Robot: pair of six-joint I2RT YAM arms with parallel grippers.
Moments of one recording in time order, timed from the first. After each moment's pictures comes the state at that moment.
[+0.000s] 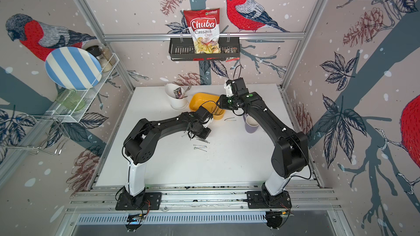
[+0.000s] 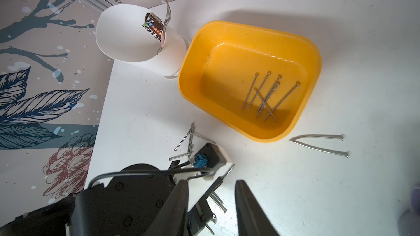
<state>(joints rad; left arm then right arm) -0.69 2.05 1.42 -0.62 0.14 -0.14 0.46 1.68 1.53 -0.65 -0.32 0.40</state>
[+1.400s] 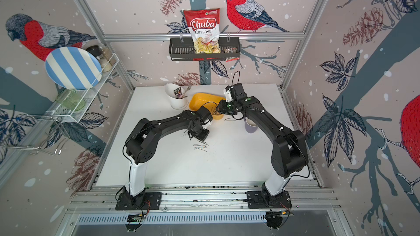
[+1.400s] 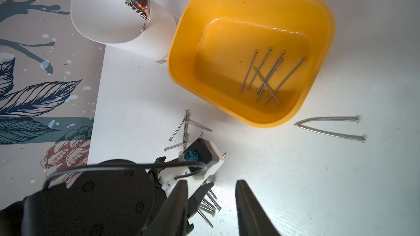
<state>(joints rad) -0.71 2.08 1.50 -0.79 0.11 -0.10 0.46 1.68 1.42 -0.60 -0.34 0.43</state>
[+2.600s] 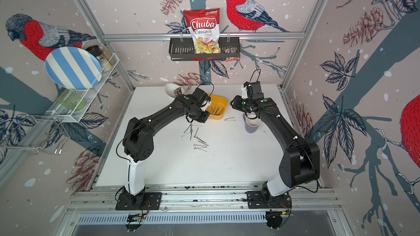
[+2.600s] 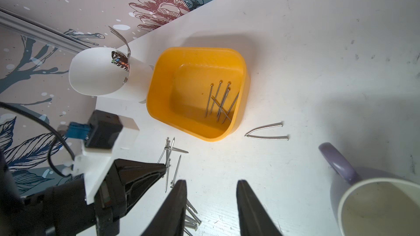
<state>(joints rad) -0.62 2.07 1.83 -0.91 0.14 -0.13 0.29 1.54 1.35 -0.58 -0.30 0.45</state>
